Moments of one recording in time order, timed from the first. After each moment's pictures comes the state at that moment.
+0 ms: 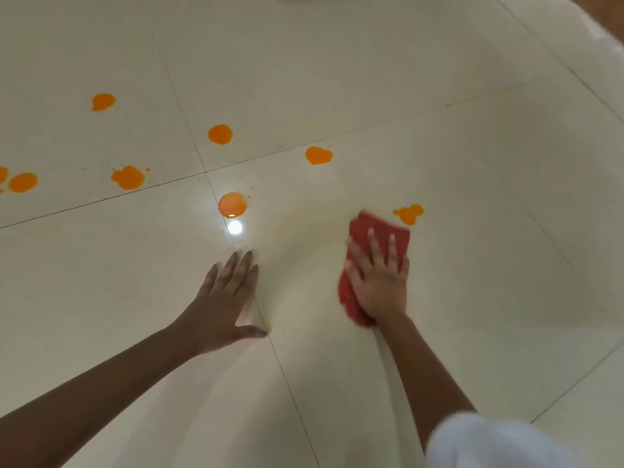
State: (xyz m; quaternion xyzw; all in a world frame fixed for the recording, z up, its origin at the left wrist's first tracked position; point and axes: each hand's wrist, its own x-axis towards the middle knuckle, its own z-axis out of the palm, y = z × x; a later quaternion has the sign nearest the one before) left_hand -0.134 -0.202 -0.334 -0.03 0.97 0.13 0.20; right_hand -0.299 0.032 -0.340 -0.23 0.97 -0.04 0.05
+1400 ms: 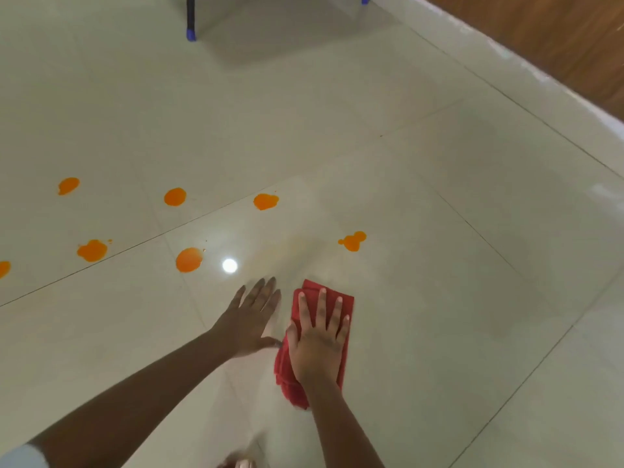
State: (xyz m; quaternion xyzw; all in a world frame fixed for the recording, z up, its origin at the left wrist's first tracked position) left_hand -0.229 -0.130 -0.310 0.05 0.96 0.04 0.27; right_hand -0.234 0.026 -0.322 -0.10 0.98 -0.07 0.17
